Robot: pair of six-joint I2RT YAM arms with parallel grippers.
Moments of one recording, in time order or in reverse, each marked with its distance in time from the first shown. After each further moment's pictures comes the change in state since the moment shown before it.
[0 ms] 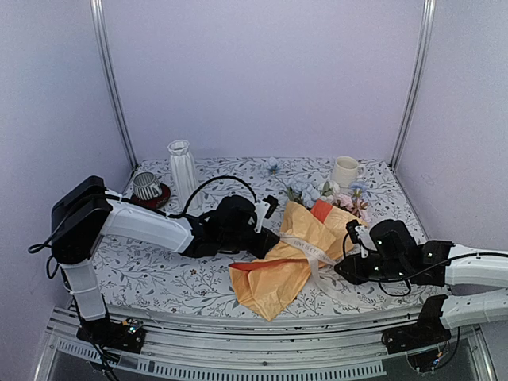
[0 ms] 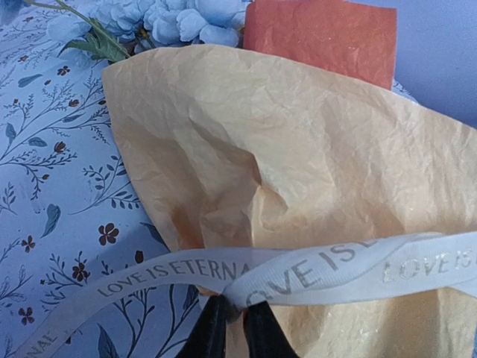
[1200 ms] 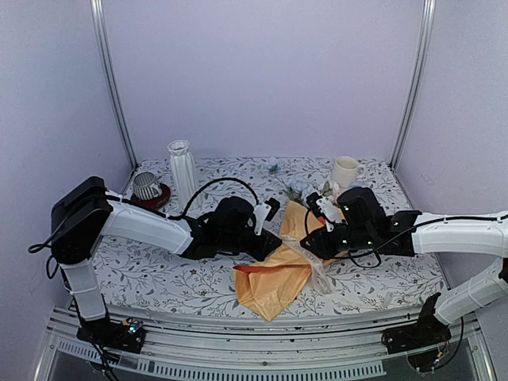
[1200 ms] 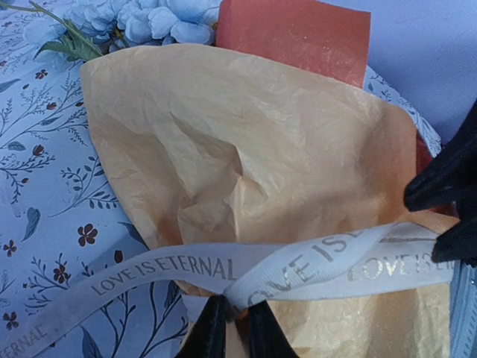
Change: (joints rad) left arm 0.000 -0.002 -0.021 0.041 0.077 0.015; right arm 0.001 0.354 0.317 0.142 -0.097 -0.247
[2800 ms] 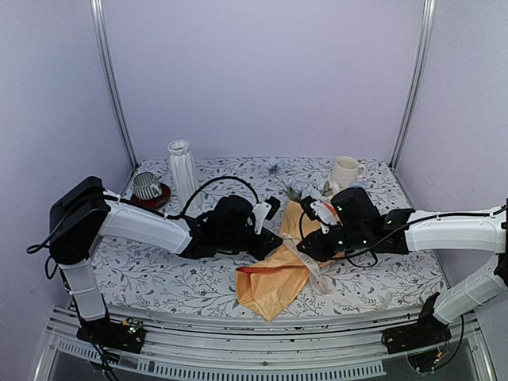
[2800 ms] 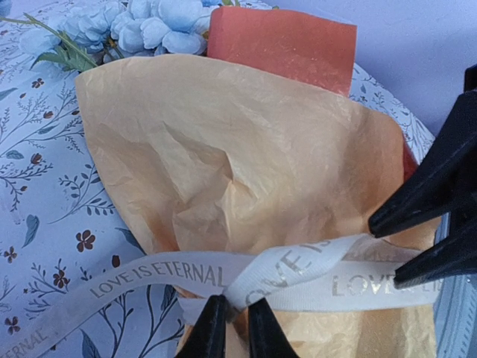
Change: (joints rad) left arm 0.000 -0.011 -0.002 0.006 0.013 0.011; right arm 0.002 0.071 0.033 -0.019 -0.042 -0.023
